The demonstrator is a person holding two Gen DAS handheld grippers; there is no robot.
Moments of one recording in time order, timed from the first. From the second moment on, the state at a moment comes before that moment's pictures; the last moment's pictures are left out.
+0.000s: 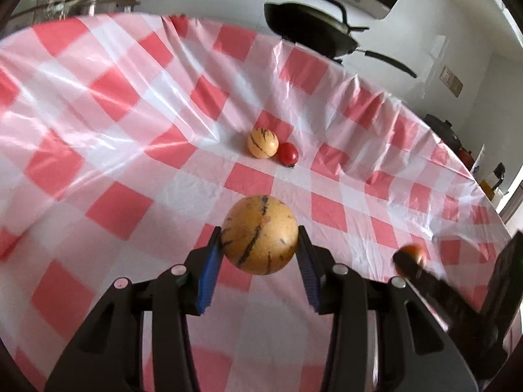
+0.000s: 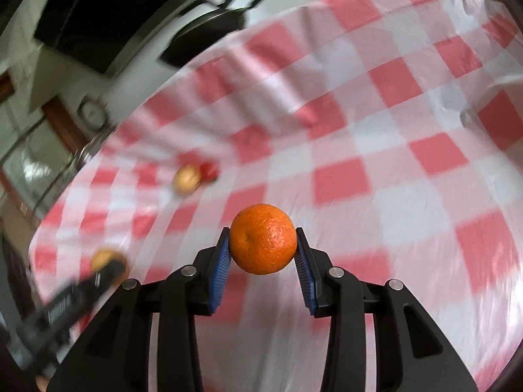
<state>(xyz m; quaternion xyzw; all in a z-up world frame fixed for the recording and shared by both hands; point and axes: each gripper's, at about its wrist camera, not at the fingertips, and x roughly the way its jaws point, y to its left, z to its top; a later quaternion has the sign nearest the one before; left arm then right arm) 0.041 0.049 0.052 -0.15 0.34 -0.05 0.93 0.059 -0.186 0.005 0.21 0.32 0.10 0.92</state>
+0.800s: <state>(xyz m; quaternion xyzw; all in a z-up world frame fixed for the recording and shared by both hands) -0.198 0.205 0.044 -0.11 0.32 0.04 0.94 -0.121 0.001 0.013 0.03 0.36 0.35 0.87</state>
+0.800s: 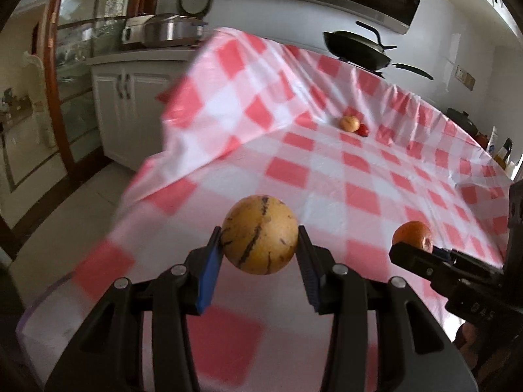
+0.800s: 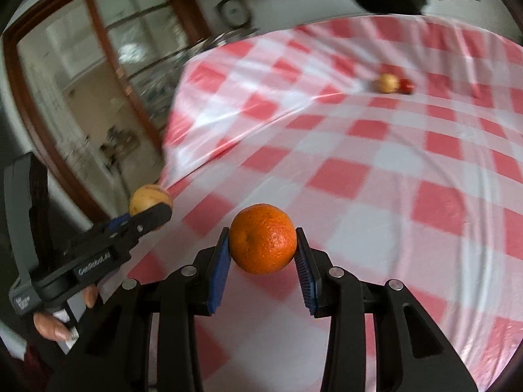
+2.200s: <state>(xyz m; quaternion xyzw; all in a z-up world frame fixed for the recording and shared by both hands) -0.351 0.378 -0.145 -0.17 0.58 0.21 0.77 -0.259 0.280 -0.159 -0.37 0.47 0.47 0.65</state>
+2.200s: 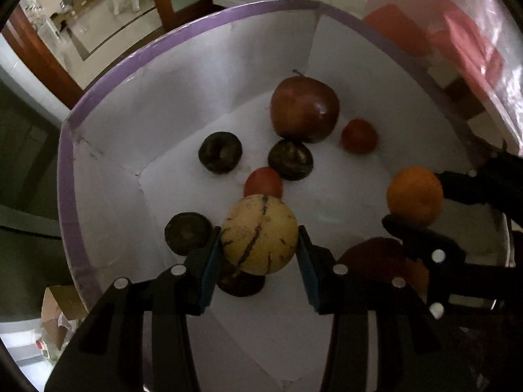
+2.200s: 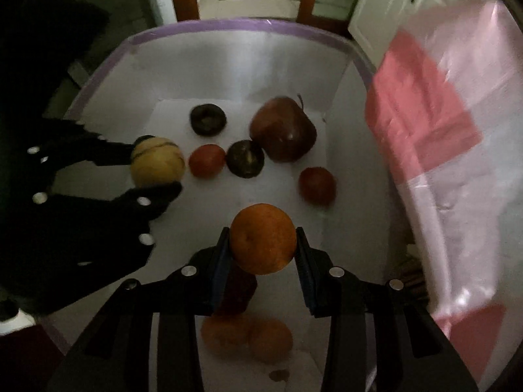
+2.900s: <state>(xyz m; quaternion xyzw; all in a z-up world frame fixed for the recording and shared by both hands) -0.343 0.381 -0.124 -0.15 0.56 0.25 0.78 -0.272 0.257 -0.128 -0.35 0.43 0.50 0.67</state>
